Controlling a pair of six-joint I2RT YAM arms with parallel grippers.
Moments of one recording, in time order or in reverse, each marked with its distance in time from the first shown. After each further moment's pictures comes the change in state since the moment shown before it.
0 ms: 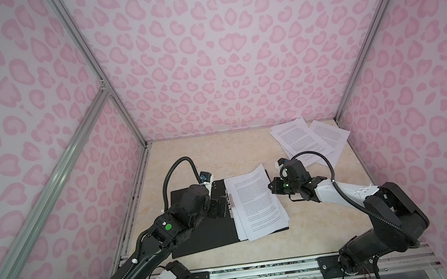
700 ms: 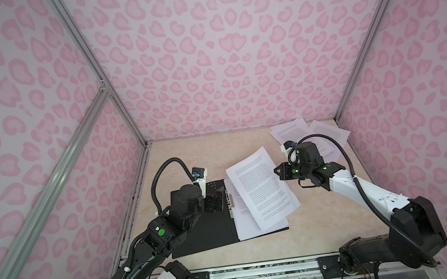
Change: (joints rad) left arm 0.000 -0.050 0.018 0.071 -0.069 0.014; right arm -0.111 -0.086 0.194 -0.272 -0.072 -0.250
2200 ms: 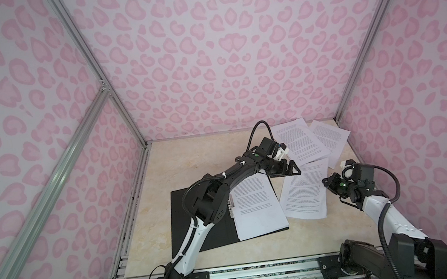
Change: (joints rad) left arm -0.052 1.594 1.216 0.118 1.002 -0.219; right arm -0.670 -0.335 -0.398 0.043 -0.137 0.122
